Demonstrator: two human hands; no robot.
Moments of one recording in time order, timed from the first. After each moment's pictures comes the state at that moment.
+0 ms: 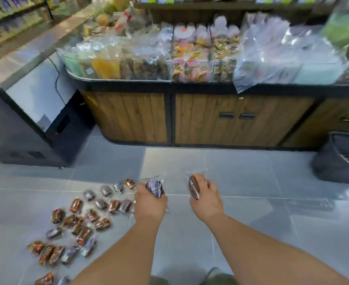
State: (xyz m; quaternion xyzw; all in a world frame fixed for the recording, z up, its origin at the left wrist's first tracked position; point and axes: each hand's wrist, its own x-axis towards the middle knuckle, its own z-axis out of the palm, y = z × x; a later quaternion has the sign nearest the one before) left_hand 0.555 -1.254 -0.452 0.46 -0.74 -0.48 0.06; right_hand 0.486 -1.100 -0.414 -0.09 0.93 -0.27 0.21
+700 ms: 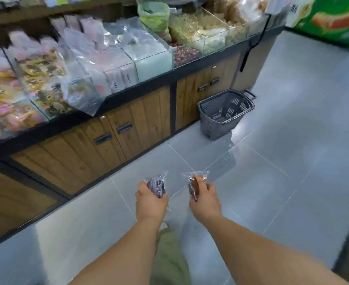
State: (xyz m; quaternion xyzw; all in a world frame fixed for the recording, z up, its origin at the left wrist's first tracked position) left_hand 0.273 -0.939 -0.448 0.17 -0.87 -0.44 -0.13; right_hand 0.319 -0.792 -0.429 0.27 0.89 -0.35 0.12
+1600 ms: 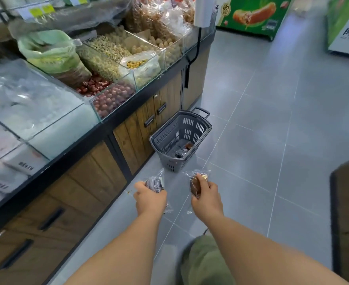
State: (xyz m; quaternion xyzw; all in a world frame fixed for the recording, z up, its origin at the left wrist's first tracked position) left_hand -0.062 -0.654 -0.437 0.09 -0.87 -0.43 -0.22; right_hand 0.037 -0.535 -0.437 0.43 0.82 -0.37 0.04
